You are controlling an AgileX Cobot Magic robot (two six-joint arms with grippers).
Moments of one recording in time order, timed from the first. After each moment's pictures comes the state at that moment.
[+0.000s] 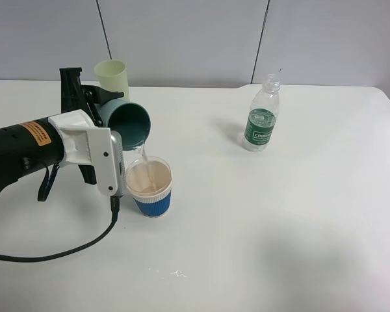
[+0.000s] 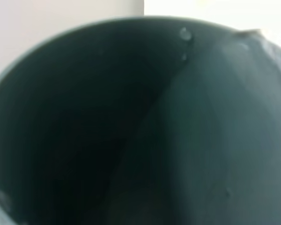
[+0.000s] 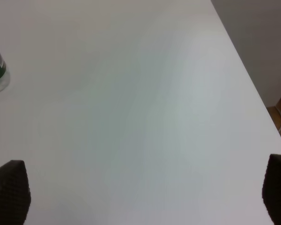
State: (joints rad) left arm -0.58 1.50 -0.38 -0.14 -0.74 1.41; right arm -0.09 0.00 -0.50 -0.09 1.05 0.01
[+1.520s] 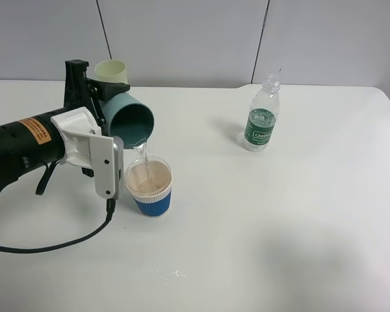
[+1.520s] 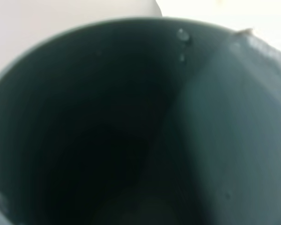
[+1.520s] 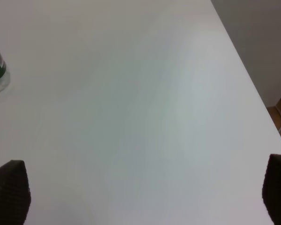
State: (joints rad) left arm -0.58 1.50 -0.38 -0.08 -0.80 1.55; right arm -0.09 0.00 -0.50 -0.09 1.05 0.01
